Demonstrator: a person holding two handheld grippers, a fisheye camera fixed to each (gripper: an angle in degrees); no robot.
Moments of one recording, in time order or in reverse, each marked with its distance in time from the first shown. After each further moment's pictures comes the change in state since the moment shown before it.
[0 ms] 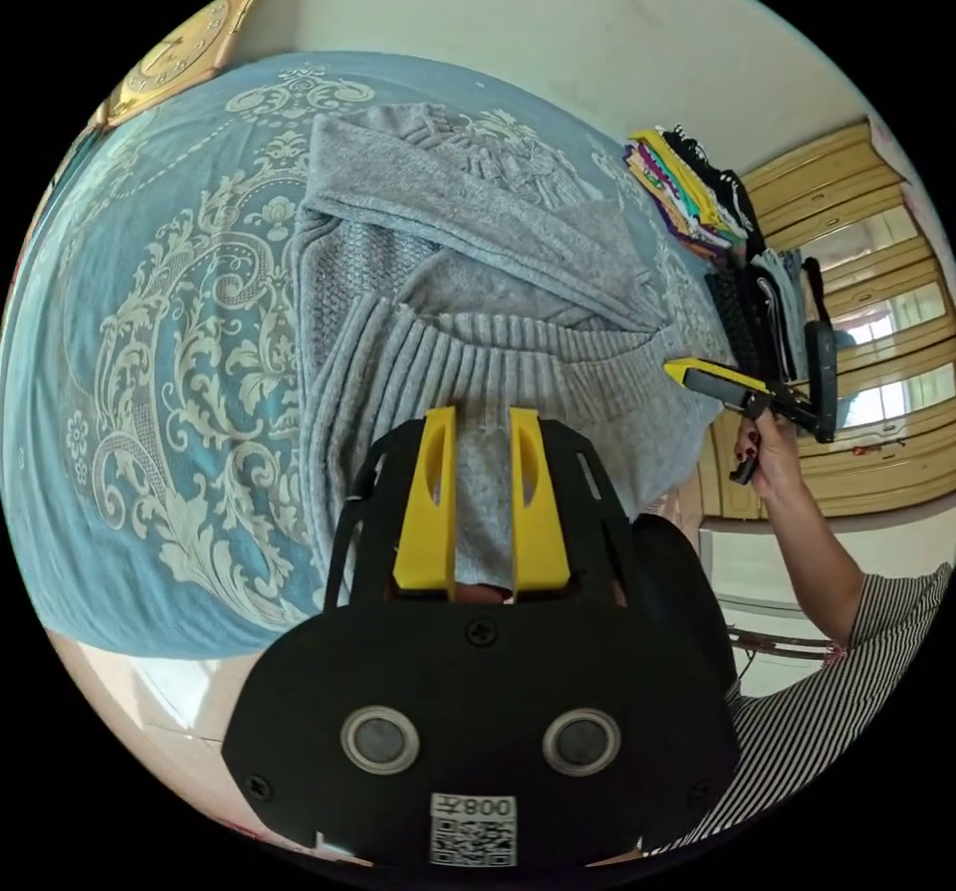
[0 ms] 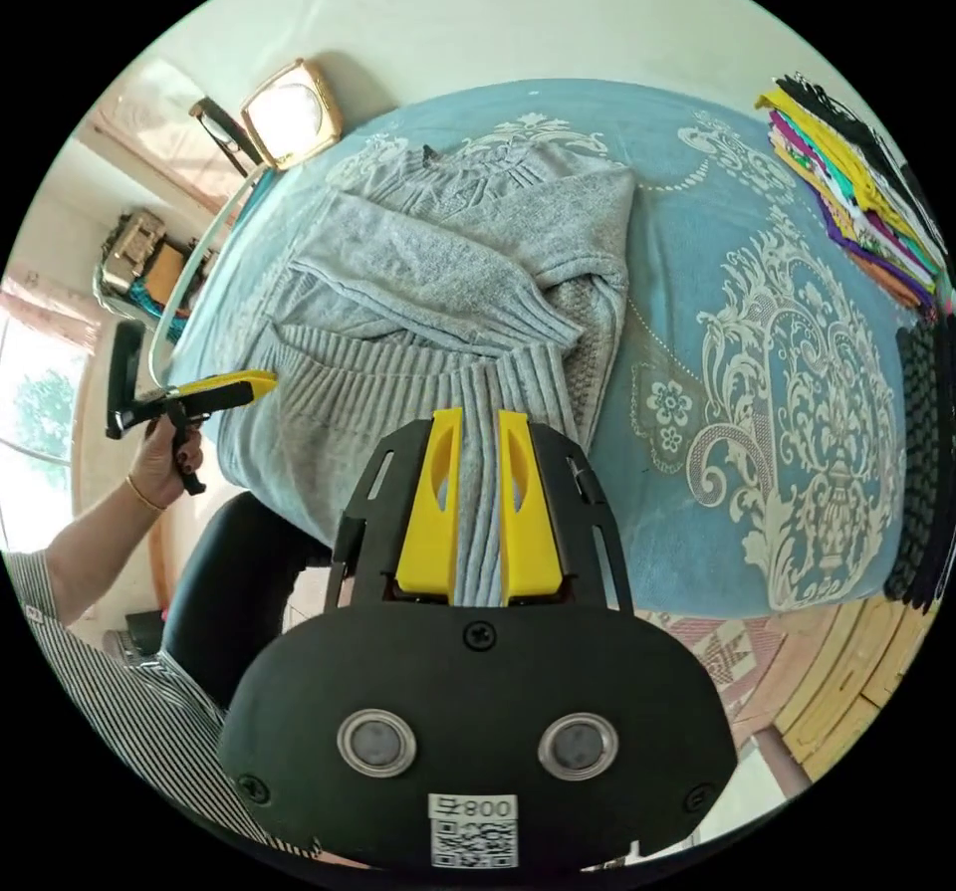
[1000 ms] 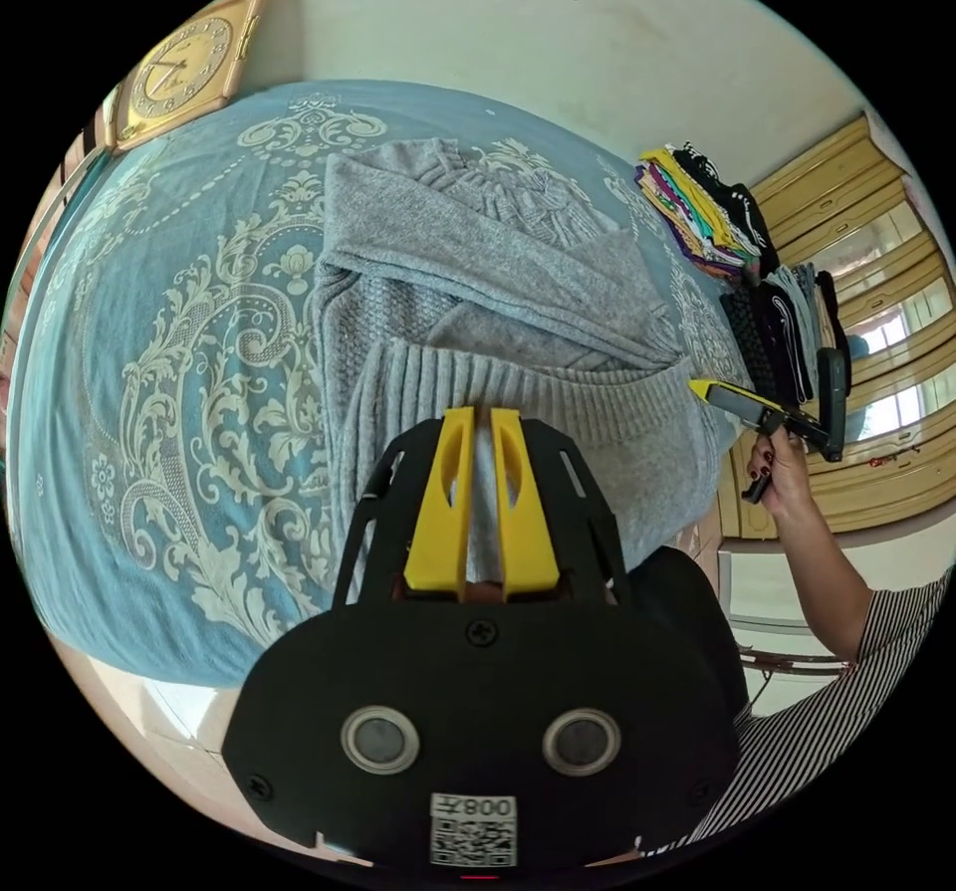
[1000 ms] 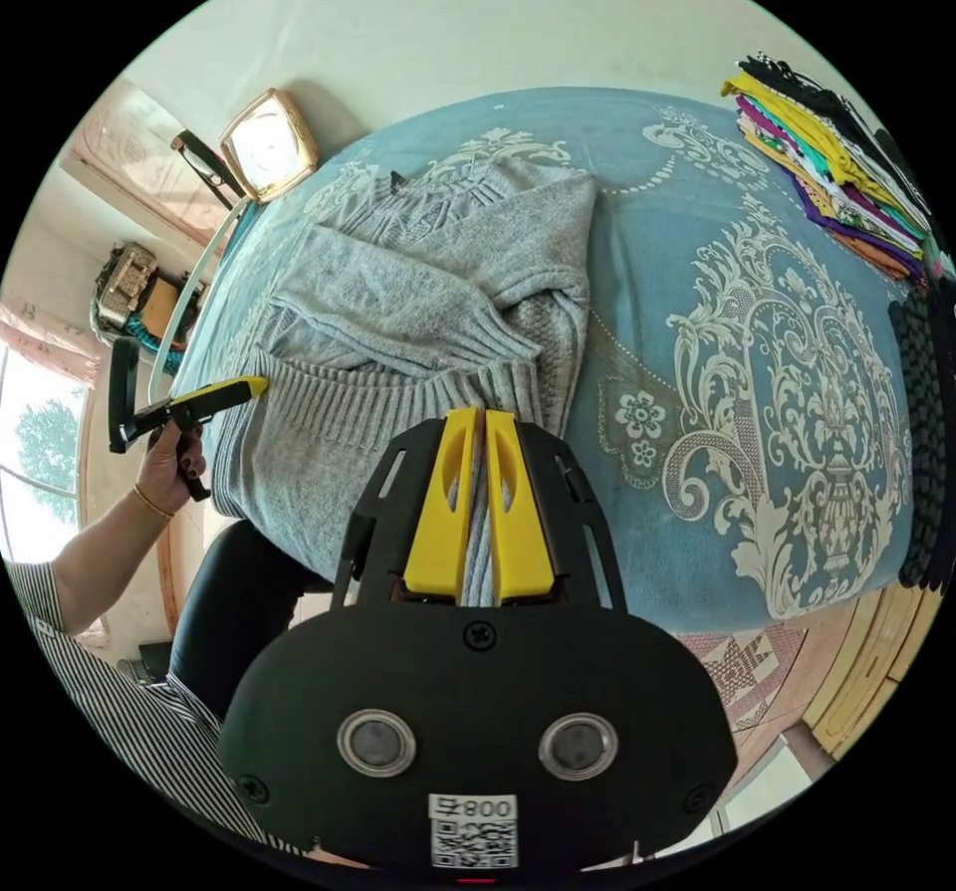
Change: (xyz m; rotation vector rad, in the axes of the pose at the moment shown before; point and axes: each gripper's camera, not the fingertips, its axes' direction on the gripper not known) left arm 0.028 0.017 0.014 0.085 -0.043 0.007; right arm 0.002 0.034 0.019 0.097 -0.061 0.074
